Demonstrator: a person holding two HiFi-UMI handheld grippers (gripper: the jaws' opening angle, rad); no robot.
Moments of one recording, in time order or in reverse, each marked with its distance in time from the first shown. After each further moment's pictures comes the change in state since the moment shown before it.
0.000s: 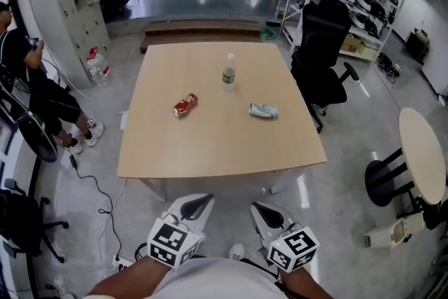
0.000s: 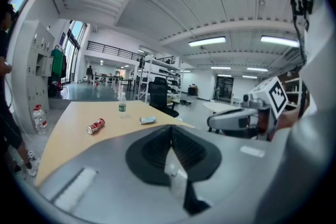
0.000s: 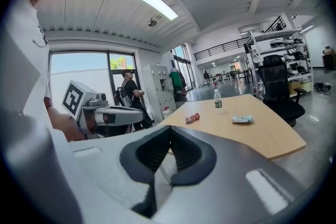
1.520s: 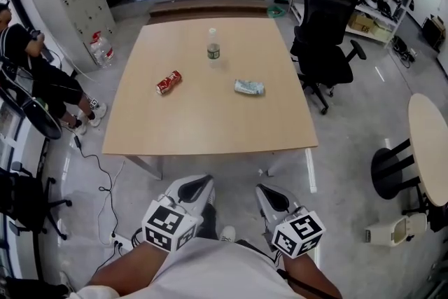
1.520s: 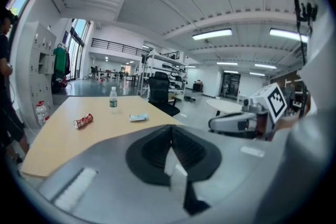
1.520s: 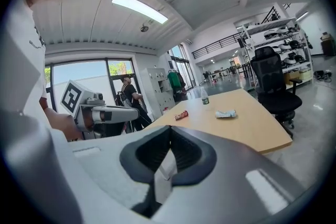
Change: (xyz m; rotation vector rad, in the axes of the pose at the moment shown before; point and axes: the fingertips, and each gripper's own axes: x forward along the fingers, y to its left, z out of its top) left arm 0.069 -0.067 0.007 -0.037 0.053 0.065; right arm -0.057 -0.095 -0.016 0.073 -0.004 0.045
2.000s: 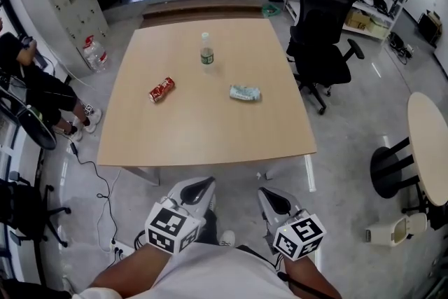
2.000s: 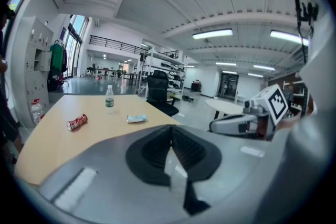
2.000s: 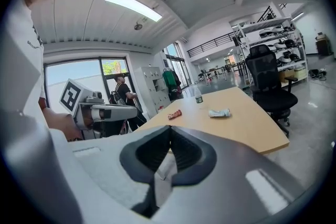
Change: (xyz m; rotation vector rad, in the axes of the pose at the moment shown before) left arm 0.034 0.010 0.008 -0.007 0.010 -0.031; right arm 0.012 -0.030 0.002 0.025 0.017 -0.047
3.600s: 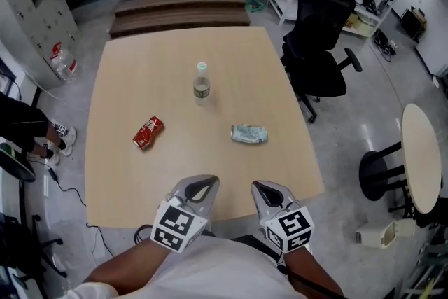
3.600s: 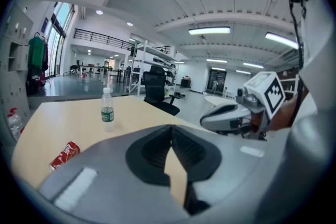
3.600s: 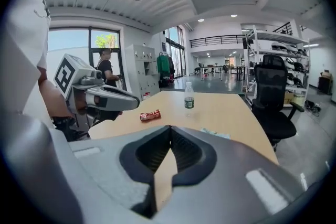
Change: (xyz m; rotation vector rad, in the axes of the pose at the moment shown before) left arm 0.125 0.152 0.052 0.074 0.067 -0.156; right arm 0.186 -0.078 0.066 -0.201 0.168 -0.142
